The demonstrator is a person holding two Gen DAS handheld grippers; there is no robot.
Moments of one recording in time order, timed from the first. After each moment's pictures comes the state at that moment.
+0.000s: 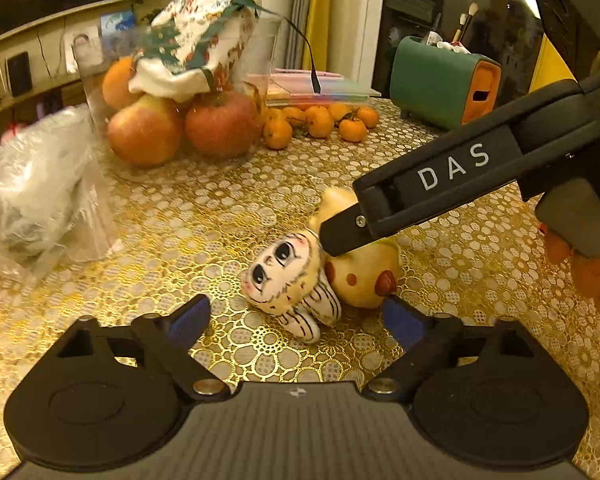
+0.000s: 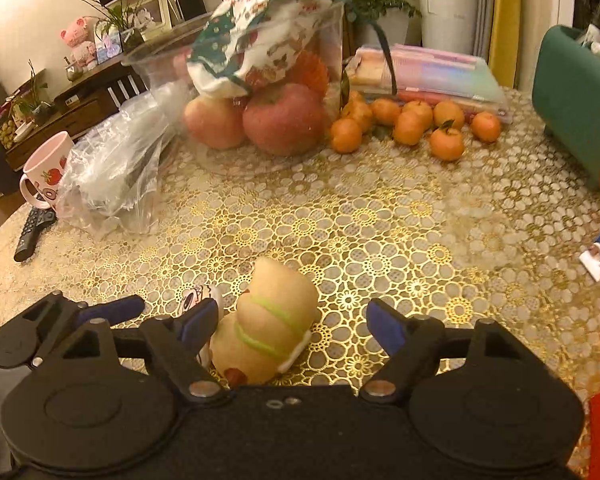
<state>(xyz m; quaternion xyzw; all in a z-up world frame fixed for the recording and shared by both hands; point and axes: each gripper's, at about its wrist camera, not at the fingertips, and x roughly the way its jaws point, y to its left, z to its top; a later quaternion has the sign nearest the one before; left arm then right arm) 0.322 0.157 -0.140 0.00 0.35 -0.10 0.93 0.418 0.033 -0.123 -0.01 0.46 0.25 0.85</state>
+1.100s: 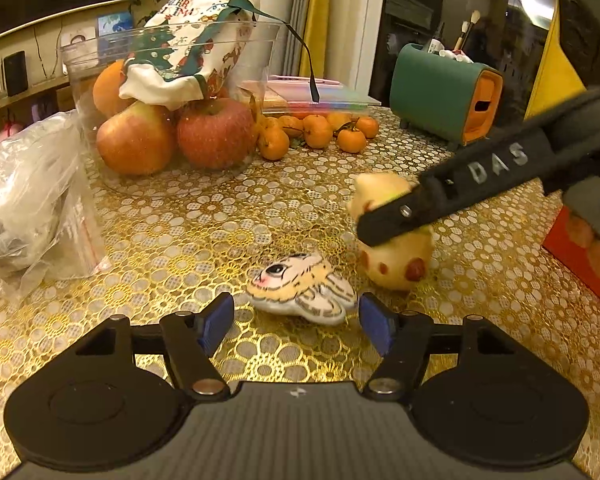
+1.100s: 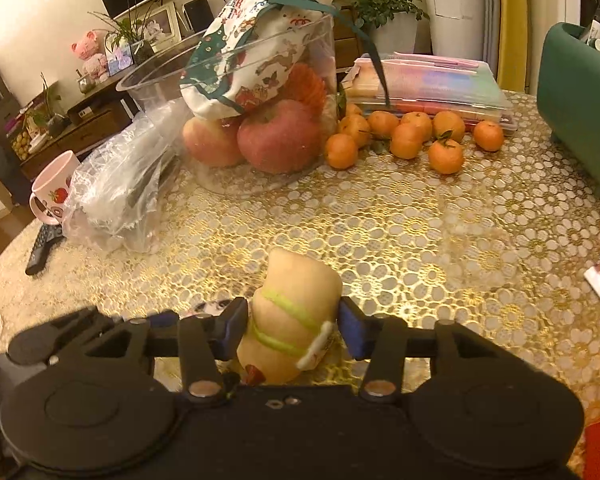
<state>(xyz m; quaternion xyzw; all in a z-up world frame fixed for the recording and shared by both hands) 0.338 0.152 -0.140 0.00 0.34 -0.11 0.93 0.431 0.010 -0.118 0.00 0.45 0.27 0.85</state>
